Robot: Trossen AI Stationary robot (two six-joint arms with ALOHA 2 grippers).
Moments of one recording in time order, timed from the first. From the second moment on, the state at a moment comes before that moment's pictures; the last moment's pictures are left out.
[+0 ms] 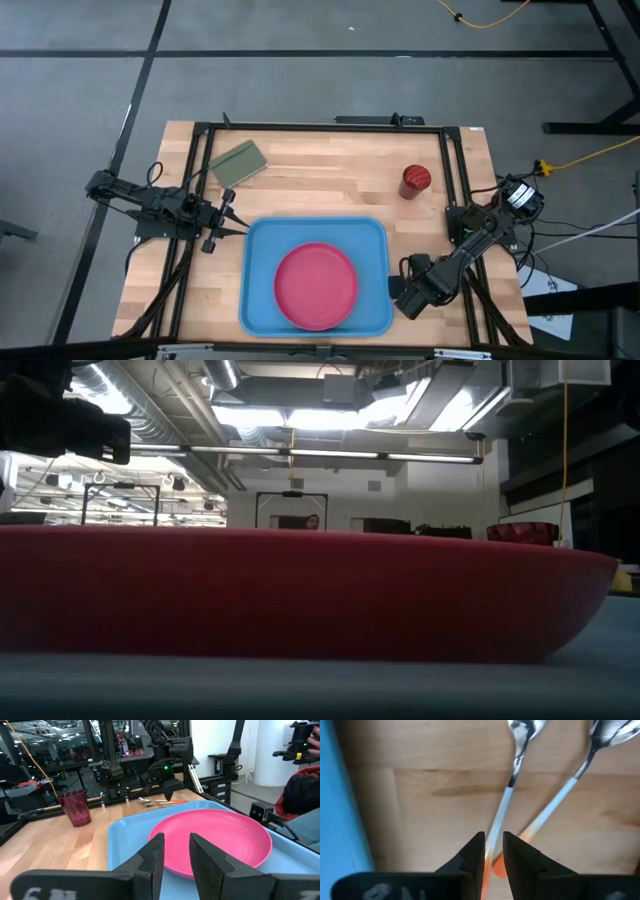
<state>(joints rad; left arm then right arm) -0.28 0.01 0.01 0.01 -0.02 0.12 0.80 1.72 1.00 -0.87 -0.10 2.35</state>
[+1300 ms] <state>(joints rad) -0.28 0.01 0.01 0.01 -0.02 0.12 0.95 1.72 1.00 -1.00 -0.02 2.82</state>
